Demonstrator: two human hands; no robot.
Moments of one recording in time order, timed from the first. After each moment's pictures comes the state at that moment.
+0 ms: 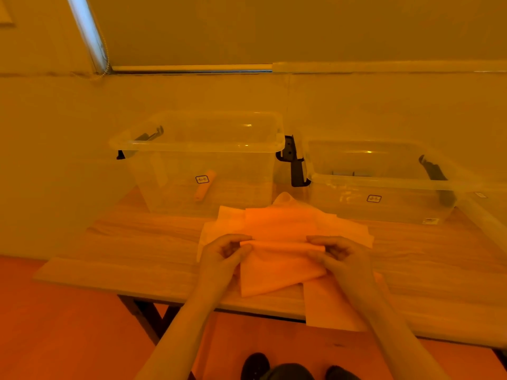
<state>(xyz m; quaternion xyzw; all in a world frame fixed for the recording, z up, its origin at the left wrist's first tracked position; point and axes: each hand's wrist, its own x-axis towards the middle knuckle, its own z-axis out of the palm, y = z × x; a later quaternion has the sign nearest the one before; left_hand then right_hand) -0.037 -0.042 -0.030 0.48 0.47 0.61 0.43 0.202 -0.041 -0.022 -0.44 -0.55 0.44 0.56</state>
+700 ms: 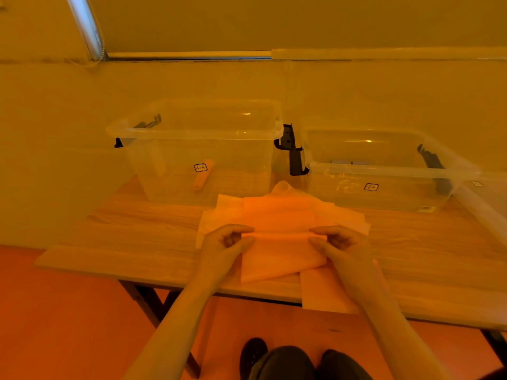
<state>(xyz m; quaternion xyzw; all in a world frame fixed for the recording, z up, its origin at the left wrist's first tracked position) -0.037 -0.048 -0.025 0.52 0.48 0.57 0.42 0.204 -0.051 -0.018 -0.46 -0.56 0.39 0.57</state>
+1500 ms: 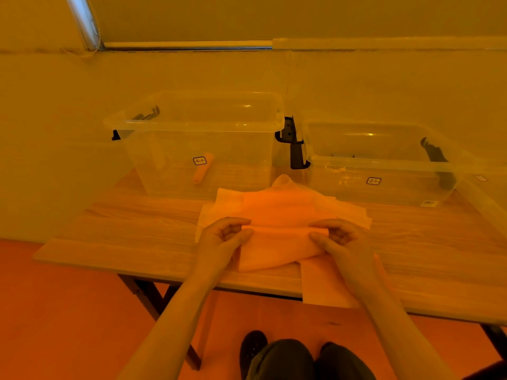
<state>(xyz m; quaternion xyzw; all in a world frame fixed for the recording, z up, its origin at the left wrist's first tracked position) -0.038 -0.050 -0.023 0.49 0.49 0.58 0.43 0.201 -0.049 -0.023 -0.46 -0.53 0.42 0.58</state>
